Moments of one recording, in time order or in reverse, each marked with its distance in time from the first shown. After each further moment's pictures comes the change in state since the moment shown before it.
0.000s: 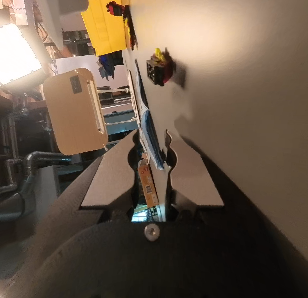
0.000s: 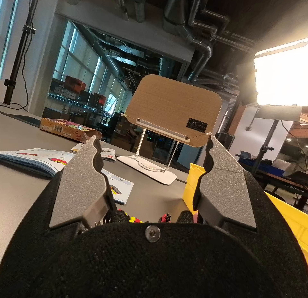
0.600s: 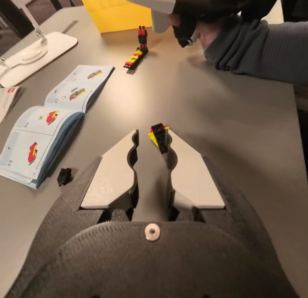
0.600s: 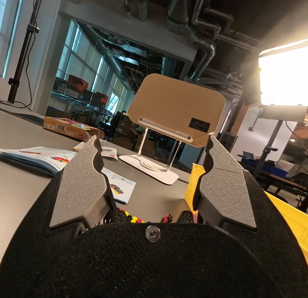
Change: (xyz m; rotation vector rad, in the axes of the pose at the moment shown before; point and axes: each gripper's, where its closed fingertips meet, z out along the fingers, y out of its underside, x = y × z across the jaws) left arm -0.017 -0.055 0.011 0.200 0.489 -1.279; right arm -0.004 0.001 0.001 -0.004 -0.017 -0.001
